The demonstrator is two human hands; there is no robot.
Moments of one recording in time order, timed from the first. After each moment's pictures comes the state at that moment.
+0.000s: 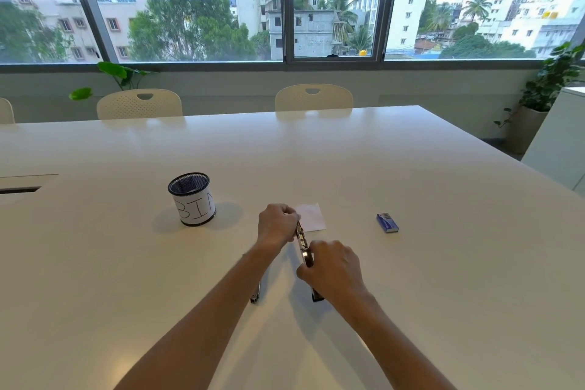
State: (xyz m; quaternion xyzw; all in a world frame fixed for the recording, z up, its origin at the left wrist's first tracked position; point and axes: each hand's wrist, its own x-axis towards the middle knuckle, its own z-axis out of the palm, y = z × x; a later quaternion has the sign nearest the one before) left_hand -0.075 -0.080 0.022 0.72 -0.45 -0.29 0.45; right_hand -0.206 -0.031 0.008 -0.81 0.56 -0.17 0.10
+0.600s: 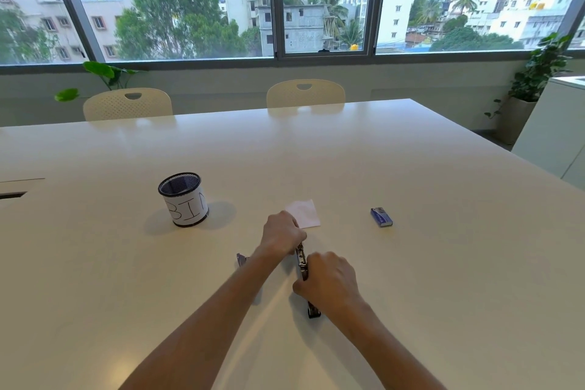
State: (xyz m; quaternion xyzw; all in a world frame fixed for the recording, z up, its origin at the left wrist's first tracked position) left_hand -0.091 -0.076 0.014 0.75 -0.56 -0.25 0.25; right_hand -0.209 -0.017 -0.005 -0.80 0.57 -0.10 0.12
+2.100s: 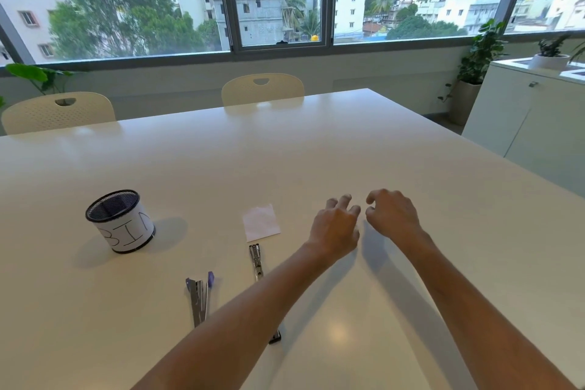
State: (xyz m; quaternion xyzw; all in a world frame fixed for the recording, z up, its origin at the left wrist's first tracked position) left_hand -0.242 -0.127 0.000 0.53 -0.83 0.01 0.17; right_hand -0.376 -0.144 0.025 -0.66 0.72 -0.20 0.06
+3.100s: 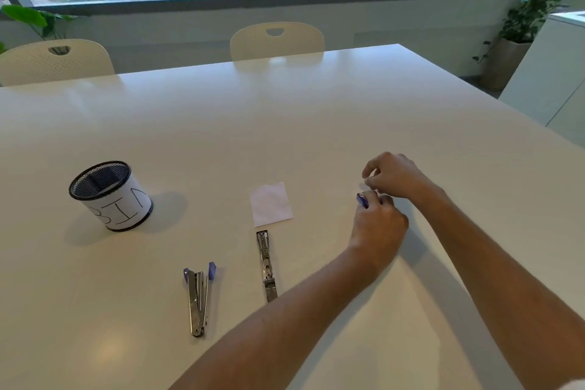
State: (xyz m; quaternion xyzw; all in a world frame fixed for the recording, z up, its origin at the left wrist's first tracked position) left_hand -0.276 -0.131 -0.017 0.54 -0.83 0.12 -0.01; right_hand -0.355 -0.222 0.029 -0.75 0.64 -0.11 0.16
